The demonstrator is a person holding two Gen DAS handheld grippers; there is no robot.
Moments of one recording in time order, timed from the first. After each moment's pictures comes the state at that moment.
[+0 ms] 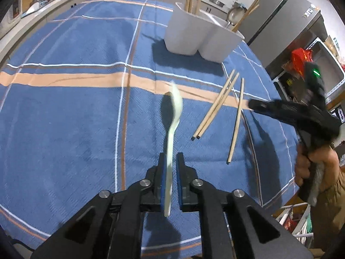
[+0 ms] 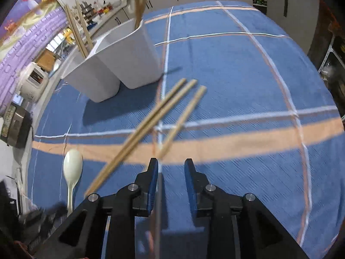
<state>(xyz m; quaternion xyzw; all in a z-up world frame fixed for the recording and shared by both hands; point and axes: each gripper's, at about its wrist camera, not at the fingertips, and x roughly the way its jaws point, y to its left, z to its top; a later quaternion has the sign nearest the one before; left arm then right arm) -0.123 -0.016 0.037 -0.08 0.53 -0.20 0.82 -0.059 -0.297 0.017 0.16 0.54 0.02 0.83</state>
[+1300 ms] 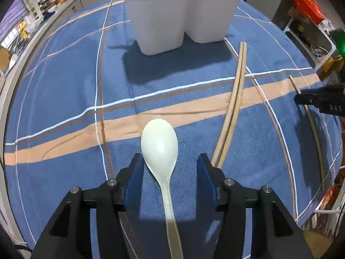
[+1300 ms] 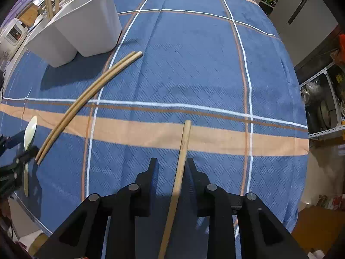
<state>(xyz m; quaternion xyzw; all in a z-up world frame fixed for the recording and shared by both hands) -0.054 -0.089 0.026 0.13 0.56 -0.19 0.79 -0.062 -0.326 0.034 0.02 0.64 -0.01 0.77</state>
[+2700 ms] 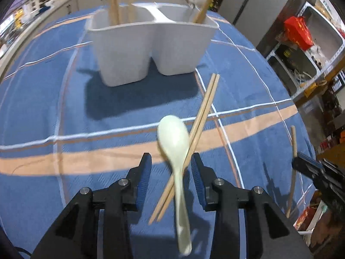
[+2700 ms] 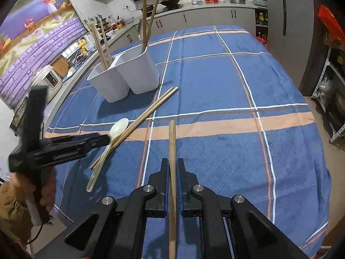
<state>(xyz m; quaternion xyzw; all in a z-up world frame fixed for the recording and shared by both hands) -0.038 -0.139 0.034 0.04 0.55 -0.24 0.80 -0.160 -0.326 0.068 0.15 0.46 0.04 0.87</state>
